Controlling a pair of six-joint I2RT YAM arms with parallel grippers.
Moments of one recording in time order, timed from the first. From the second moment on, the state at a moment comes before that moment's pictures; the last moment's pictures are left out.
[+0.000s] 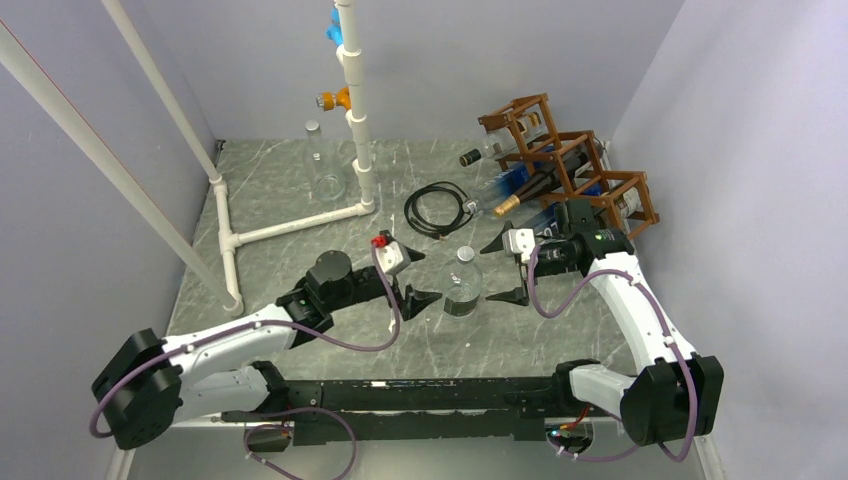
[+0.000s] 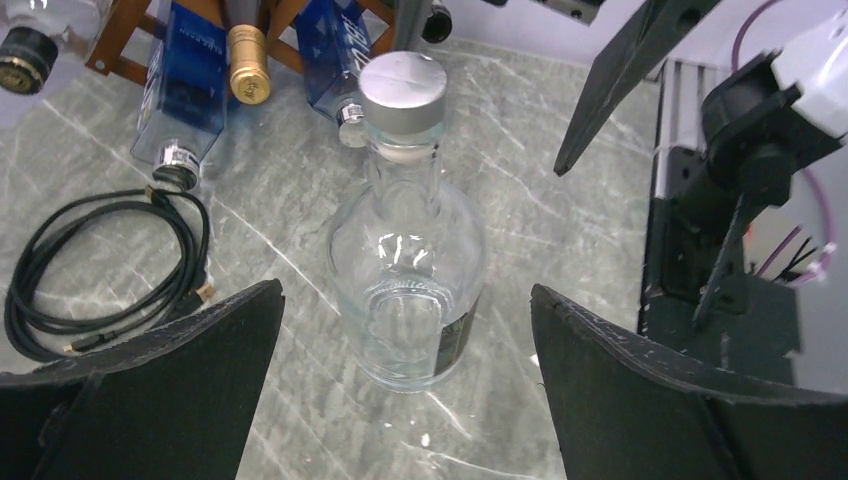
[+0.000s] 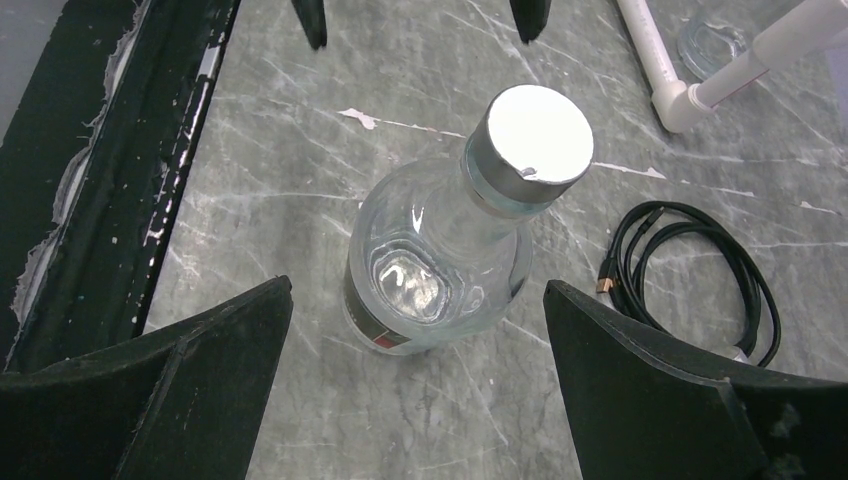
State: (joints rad) left arm -0.86 1.06 0.53 0.50 0.34 -0.03; right arm 0.14 1.14 0.95 -0.98 -1.18 -1.41
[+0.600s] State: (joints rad) left arm -0.90 1.39 0.56 0.92 0.32 0.02; right arm 0.14 1.15 0.94 -0.96 -1.18 -1.40
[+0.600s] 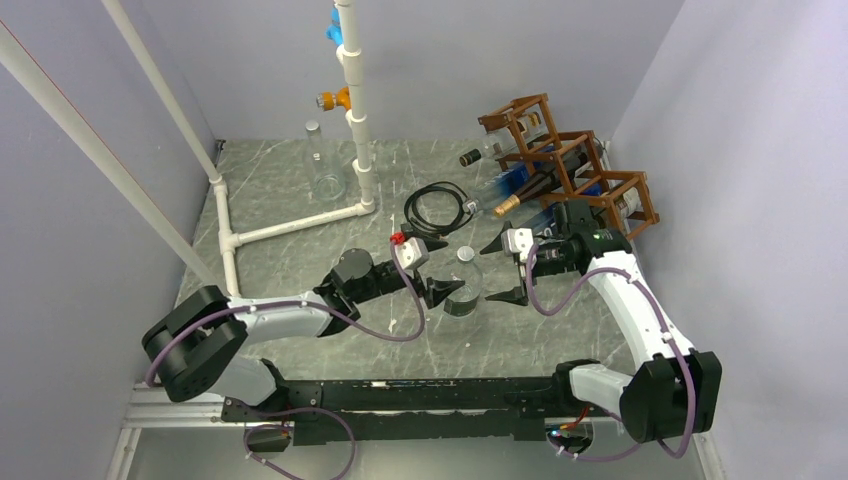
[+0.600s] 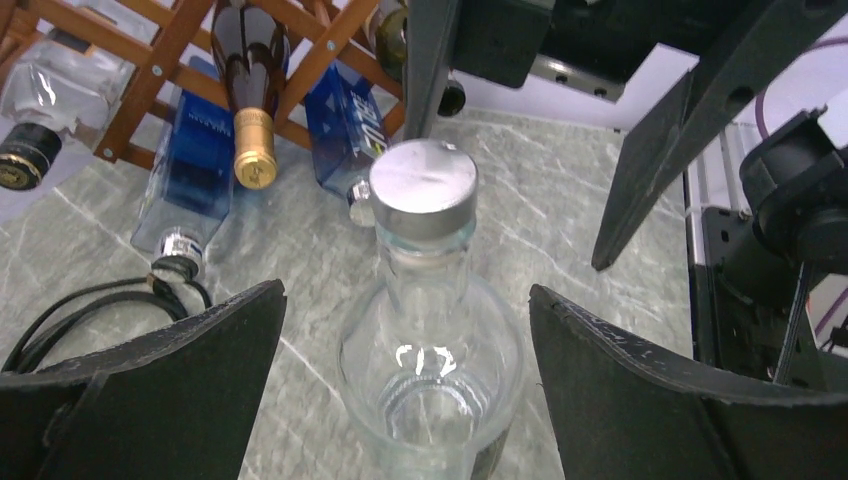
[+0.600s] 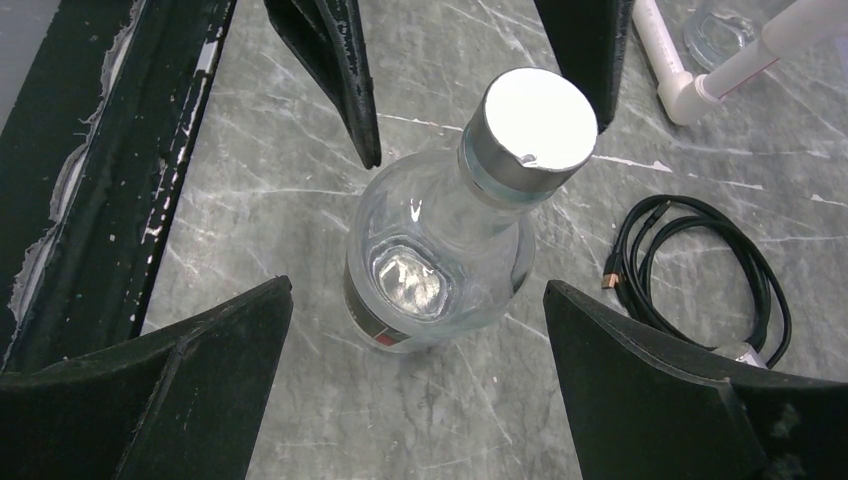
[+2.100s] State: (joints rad) left arm -0.97 1.60 0.69 1.00 0.25 -0.04; right arm 0.13 1.17 0.94 -0.96 -1.16 -1.41
